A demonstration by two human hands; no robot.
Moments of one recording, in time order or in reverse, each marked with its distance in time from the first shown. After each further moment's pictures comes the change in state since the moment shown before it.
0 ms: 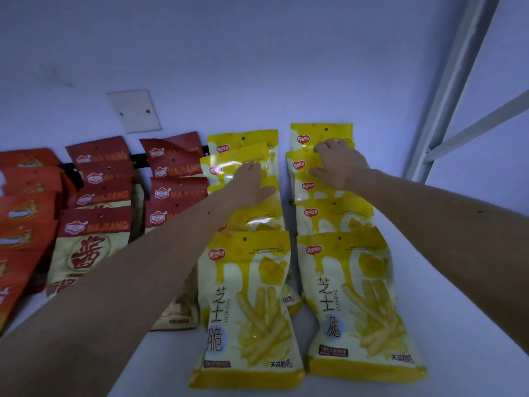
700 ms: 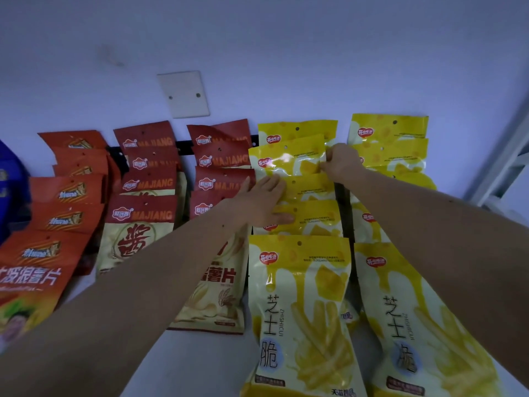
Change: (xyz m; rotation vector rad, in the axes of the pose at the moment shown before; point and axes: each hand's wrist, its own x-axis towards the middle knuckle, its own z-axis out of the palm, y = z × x) left_hand -0.024 -0.091 0.007 0.286 -0.282 0.111; right_hand 0.084 -0.084 0.068 0.468 -0.059 0.256
